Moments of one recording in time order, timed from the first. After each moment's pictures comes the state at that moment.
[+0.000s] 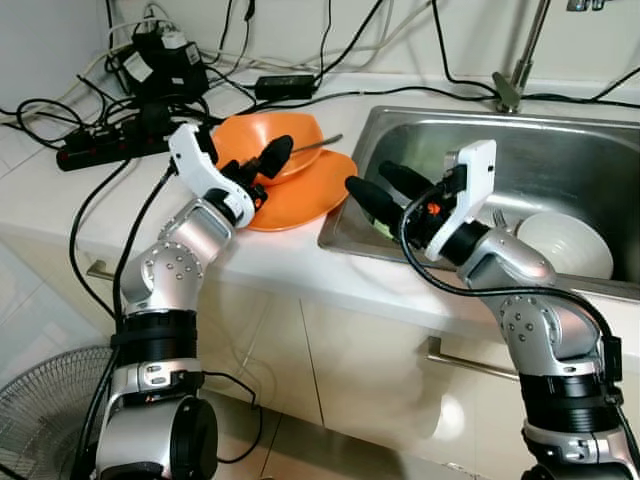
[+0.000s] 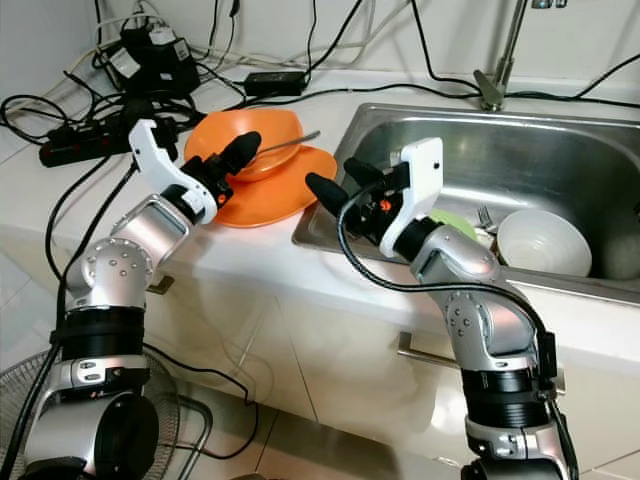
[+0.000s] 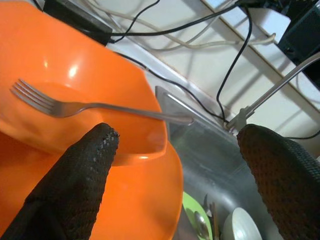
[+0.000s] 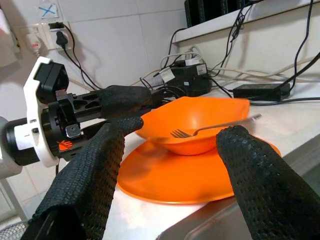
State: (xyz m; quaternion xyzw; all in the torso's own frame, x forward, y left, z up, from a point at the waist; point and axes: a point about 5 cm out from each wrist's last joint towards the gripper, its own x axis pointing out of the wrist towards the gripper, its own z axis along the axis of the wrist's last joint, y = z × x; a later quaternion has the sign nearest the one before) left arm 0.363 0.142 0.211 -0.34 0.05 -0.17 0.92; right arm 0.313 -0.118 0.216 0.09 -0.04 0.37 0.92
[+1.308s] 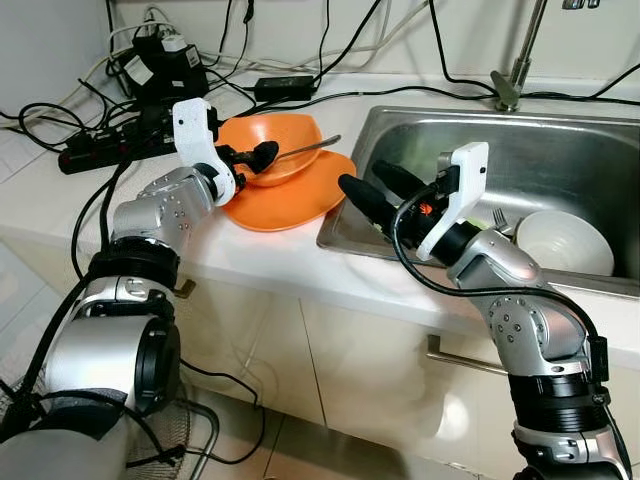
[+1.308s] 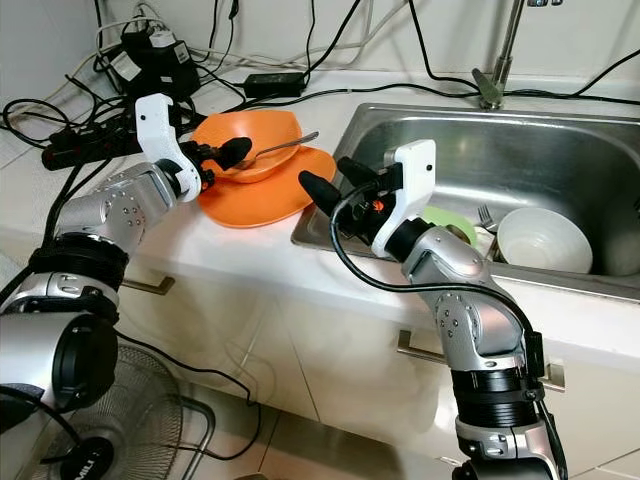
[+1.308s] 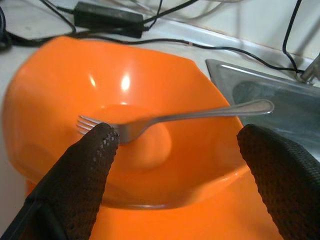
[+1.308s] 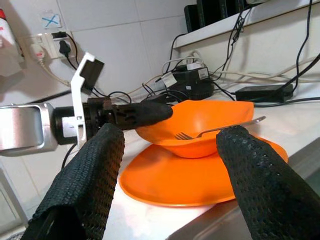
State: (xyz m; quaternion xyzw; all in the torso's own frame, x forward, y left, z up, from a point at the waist) left arm 0.410 0.167 0.209 -0.16 0.11 -0.15 0.97; right arm 0.313 -0.111 0.213 0.11 -0.05 0.37 0.92
